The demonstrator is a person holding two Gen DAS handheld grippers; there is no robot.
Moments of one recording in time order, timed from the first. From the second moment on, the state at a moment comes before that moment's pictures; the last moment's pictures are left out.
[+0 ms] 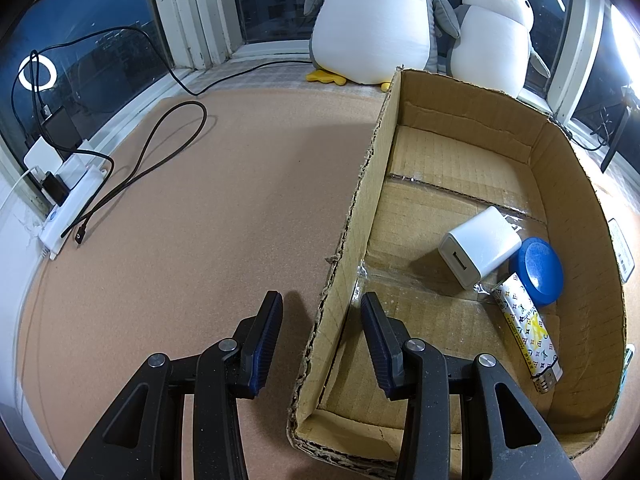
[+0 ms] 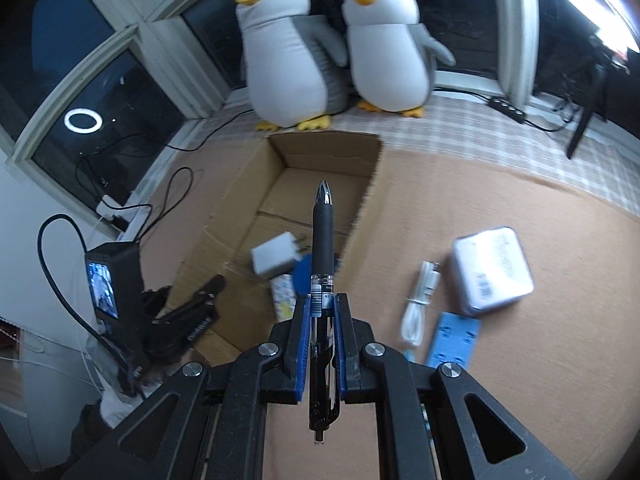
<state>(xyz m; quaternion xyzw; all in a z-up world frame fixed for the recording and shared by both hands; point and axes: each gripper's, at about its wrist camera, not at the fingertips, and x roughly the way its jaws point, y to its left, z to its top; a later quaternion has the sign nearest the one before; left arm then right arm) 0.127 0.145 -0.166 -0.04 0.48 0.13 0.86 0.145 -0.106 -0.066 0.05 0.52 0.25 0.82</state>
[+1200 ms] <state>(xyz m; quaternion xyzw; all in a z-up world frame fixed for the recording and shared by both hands) 0.128 0.143 -0.168 -0.04 0.48 0.14 0.86 0.168 -0.034 -0.117 0.03 0.54 0.27 0.80</state>
